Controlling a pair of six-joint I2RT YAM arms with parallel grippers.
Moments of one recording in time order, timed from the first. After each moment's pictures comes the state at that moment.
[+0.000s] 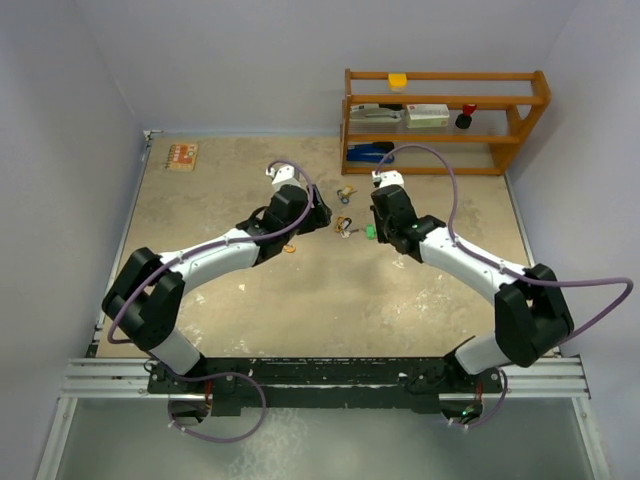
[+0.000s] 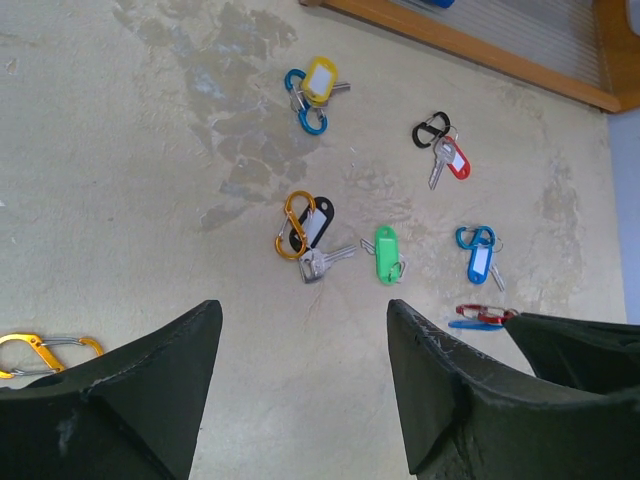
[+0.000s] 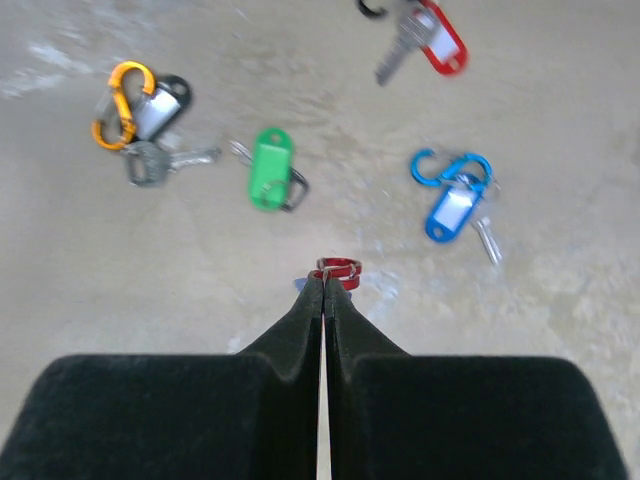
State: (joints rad) left arm -0.69 1.60 1.02 0.06 -0.27 -0.78; right arm 0.56 1.48 0.99 -0.29 0.39 0.19
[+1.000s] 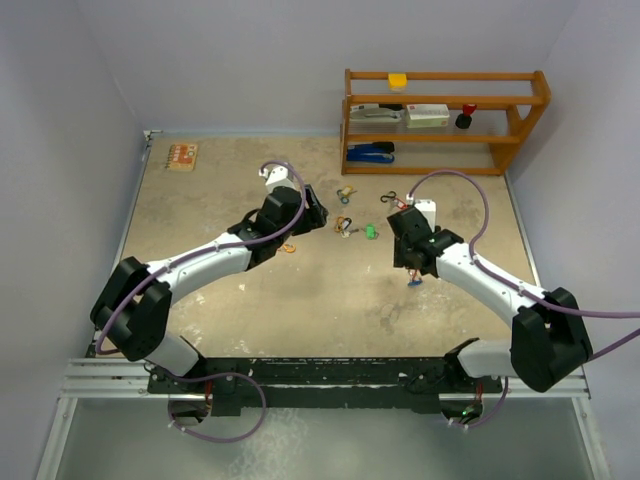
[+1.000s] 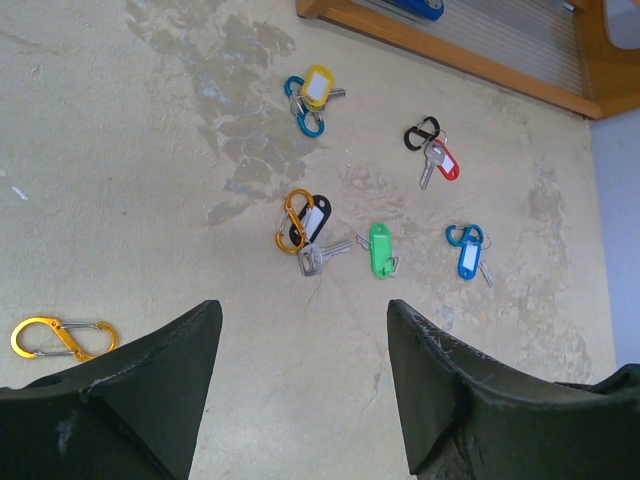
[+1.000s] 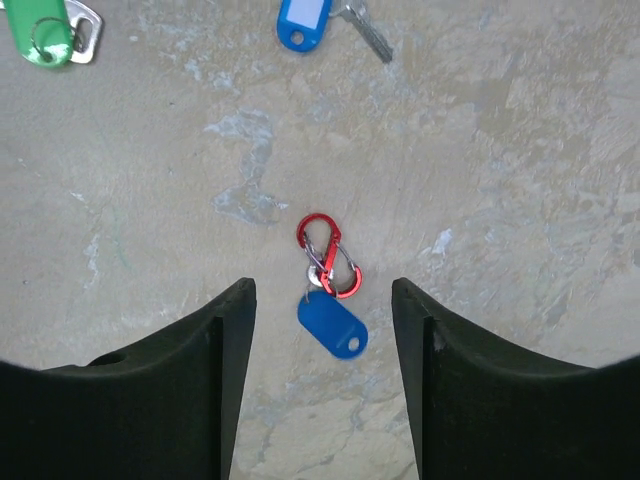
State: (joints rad) left arm -0.69 1.52 0.98 0.05 -0.27 -0.78; right arm 0.51 1.32 0.84 -0.62 0.51 0.49
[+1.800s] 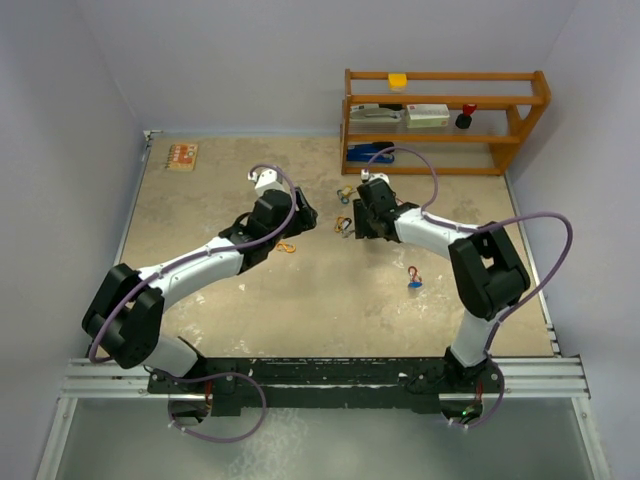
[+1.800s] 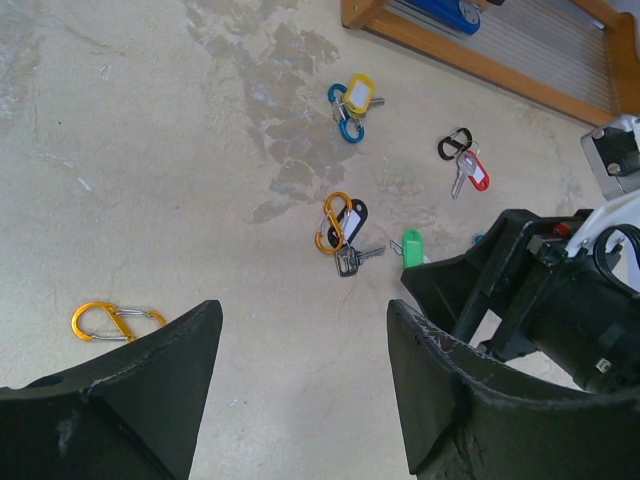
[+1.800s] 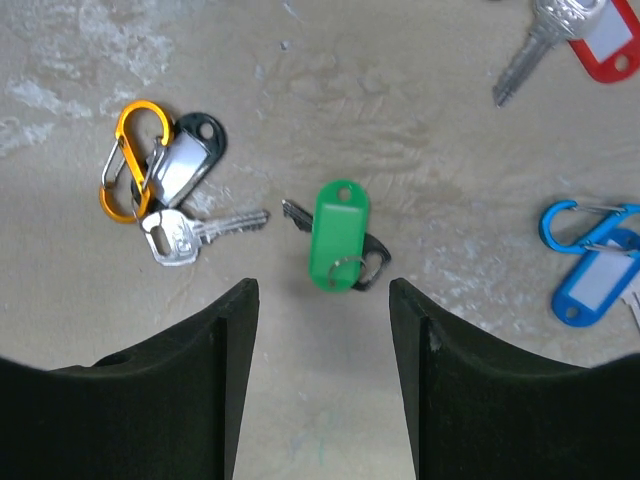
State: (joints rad) left arm -0.66 1.47 0.92 0.04 -0.29 -0.78; right arm 0.51 1.77 1.11 -0.27 0.28 0.32
